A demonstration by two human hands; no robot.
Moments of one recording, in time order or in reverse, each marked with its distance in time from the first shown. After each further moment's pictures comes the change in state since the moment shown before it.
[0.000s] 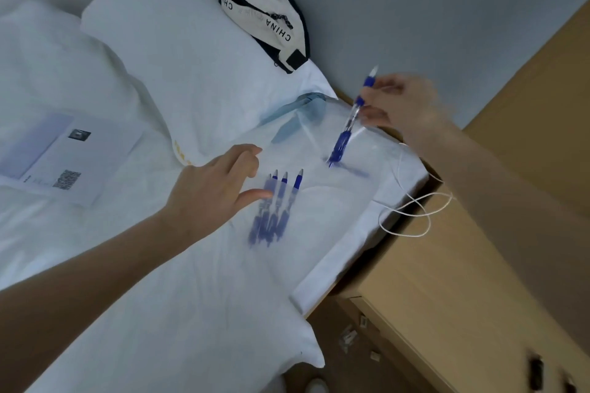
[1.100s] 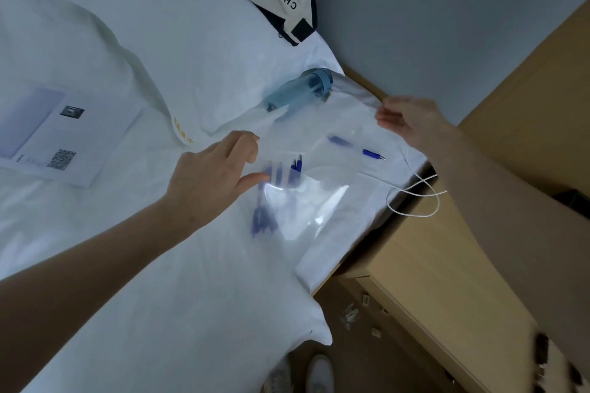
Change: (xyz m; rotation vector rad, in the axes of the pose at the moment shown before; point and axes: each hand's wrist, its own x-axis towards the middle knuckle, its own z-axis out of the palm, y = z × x) left_hand -0.016 -0.012 0.018 -0.003 -0.044 -0.080; right_hand 0.041 0.083 -0.012 0.212 0.184 0.366
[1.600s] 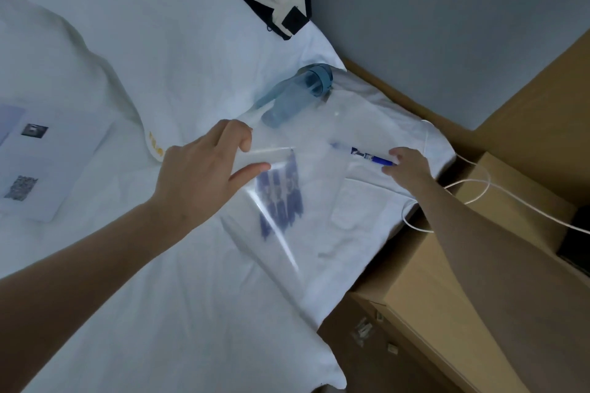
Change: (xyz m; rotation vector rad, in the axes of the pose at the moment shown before) left_hand 0.042 -0.028 0.049 -0.049 0.117 -0.031; right_hand 0.086 0.121 -0.030 -1.033 0.109 -0.095
